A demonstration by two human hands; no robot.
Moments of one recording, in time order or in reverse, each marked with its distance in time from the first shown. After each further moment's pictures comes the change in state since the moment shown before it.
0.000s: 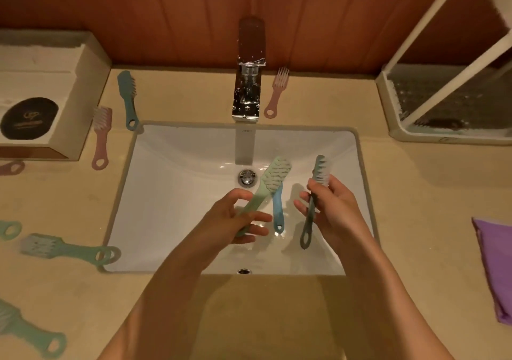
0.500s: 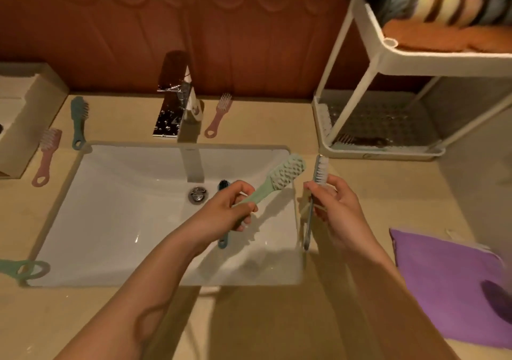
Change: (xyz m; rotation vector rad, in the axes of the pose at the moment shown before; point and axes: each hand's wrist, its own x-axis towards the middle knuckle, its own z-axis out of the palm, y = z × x) left_hand 0.027 0.053 0.130 0.203 0.001 0.134; right_hand -0.003 -0.066 -0.134 -0.064 -0.001 -0.167
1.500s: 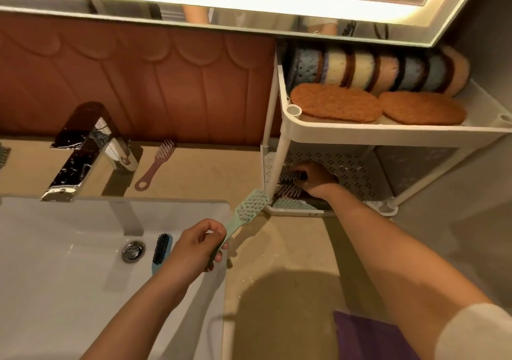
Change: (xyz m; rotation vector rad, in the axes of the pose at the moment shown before) left_hand 0.097 0.041 0.086 -0.147 0.267 -0.039; right_hand 0.253 -0.079 -0.104 -1.224 -0.209 -0.315
